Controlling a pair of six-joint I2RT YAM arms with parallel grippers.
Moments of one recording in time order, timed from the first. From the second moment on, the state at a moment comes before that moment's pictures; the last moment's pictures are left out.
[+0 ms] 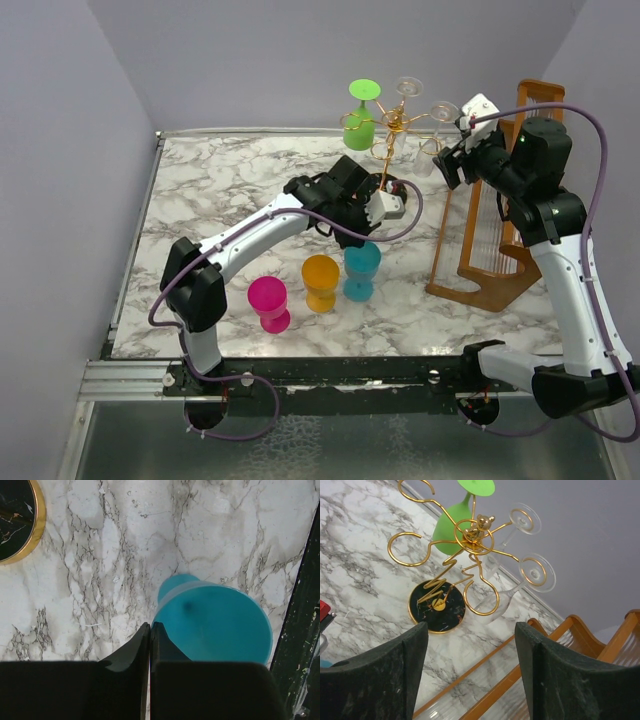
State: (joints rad) left arm -0.81 1.79 1.65 -0.82 0.41 0.44; right arm 0.18 1.16 1.48 -0.56 -0.30 -0.49
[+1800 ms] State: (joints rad) left arm -0.28 1.56 1.85 -0.26 0.76 -0.40; right arm 0.18 1.44 1.80 -0.53 -0.70 0.13
